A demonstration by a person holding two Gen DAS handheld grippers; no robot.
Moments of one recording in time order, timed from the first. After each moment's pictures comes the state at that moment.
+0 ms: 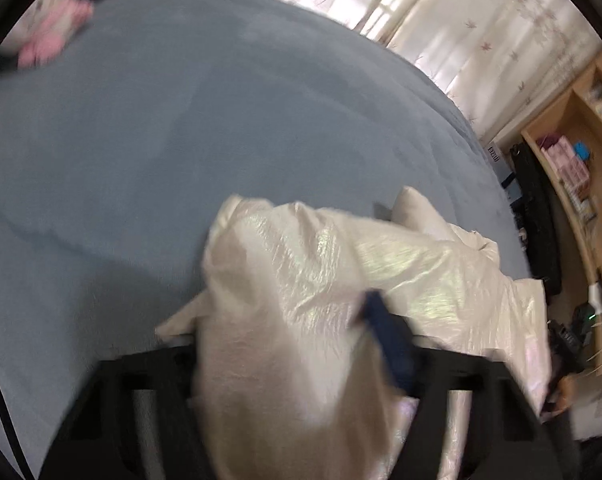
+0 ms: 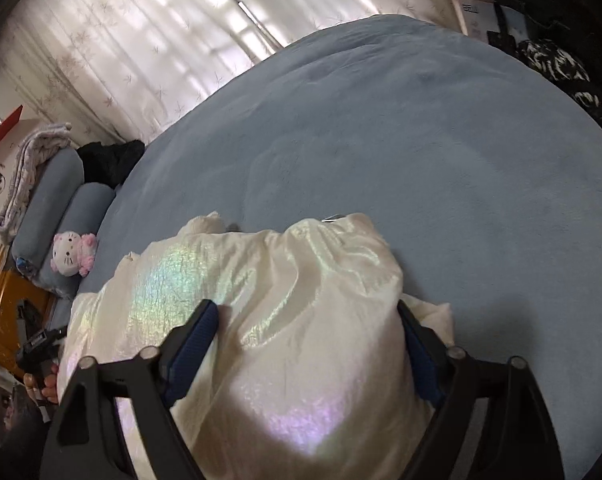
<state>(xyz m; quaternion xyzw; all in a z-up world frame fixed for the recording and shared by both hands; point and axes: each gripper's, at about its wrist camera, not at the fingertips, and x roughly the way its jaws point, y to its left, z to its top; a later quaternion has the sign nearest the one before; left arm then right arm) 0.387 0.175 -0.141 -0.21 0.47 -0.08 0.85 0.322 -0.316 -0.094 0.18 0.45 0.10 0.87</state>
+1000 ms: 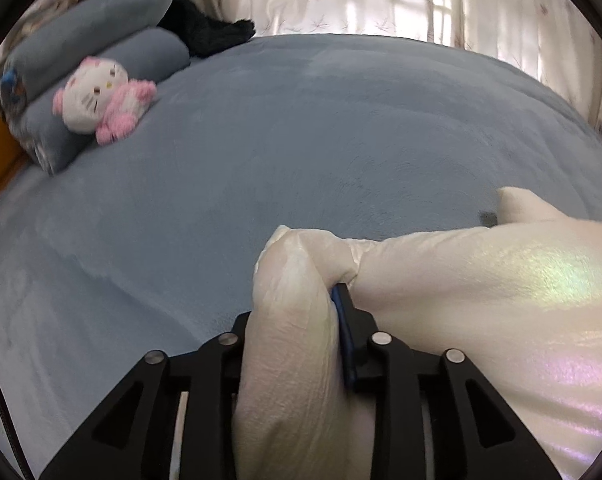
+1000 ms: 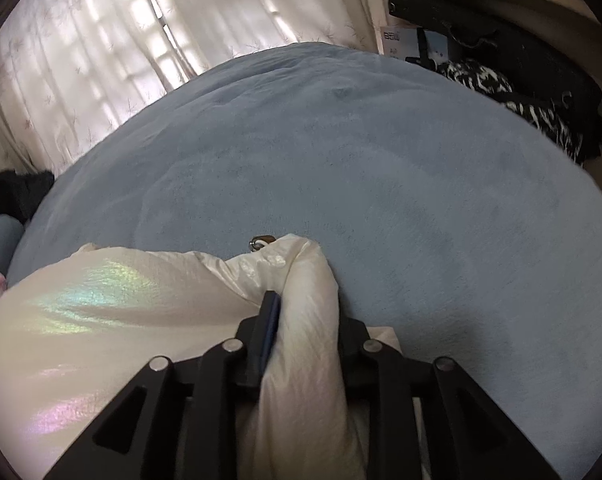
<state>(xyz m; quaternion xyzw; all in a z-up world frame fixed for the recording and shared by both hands) 0.426 0.113 -0.171 -0.05 0.44 0.16 0.88 0.344 -0.326 -0.144 0.17 0.41 -0.09 0.89</state>
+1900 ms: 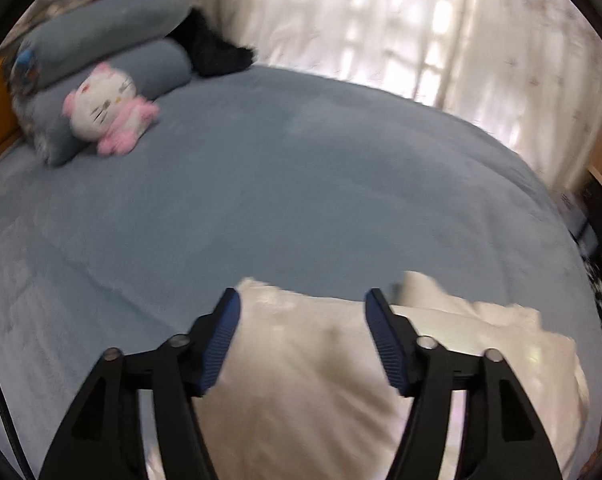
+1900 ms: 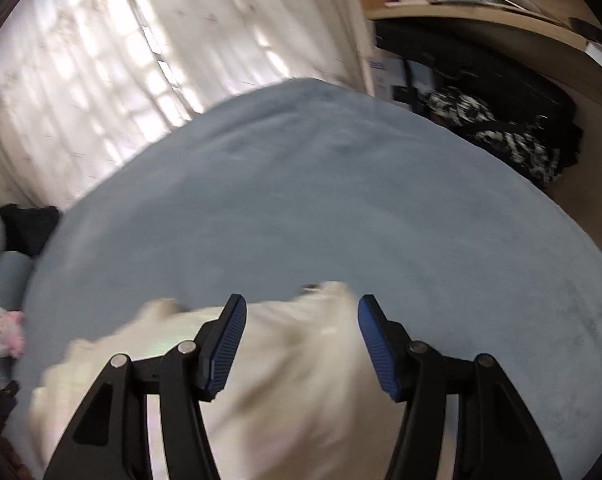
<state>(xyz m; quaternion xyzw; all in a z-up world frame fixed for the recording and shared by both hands) 0.385 0.089 -0.066 -0.12 0.39 0.11 0.91 0.323 -0.276 -0.034 0.18 0.37 -0.09 0.91</state>
